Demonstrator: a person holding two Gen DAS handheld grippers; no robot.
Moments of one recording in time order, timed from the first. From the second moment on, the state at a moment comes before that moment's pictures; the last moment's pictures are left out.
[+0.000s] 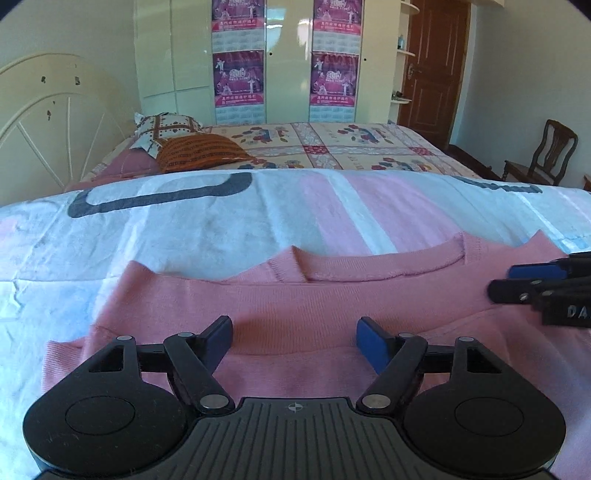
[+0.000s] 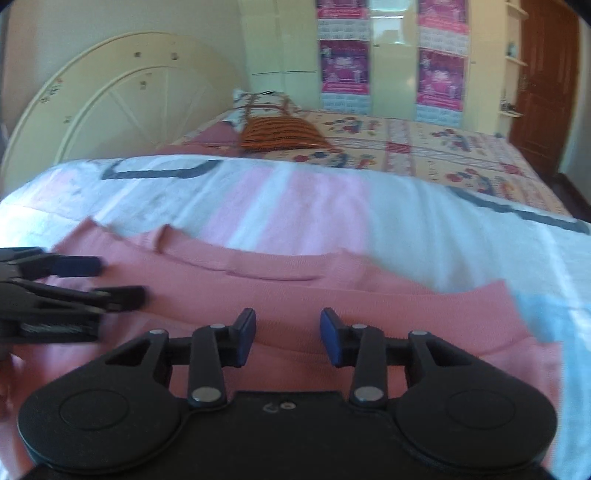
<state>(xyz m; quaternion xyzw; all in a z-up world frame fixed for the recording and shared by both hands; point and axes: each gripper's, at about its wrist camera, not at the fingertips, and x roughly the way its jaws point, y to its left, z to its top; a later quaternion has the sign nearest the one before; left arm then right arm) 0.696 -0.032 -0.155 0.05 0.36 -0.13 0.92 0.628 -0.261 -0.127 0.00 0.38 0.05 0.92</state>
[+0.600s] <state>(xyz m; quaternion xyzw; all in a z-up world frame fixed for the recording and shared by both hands) 0.625 -0.065 -0.157 0.03 0.36 -0.18 0.92 0.582 -0.224 -0.131 -0.03 0.38 0.11 0.92</state>
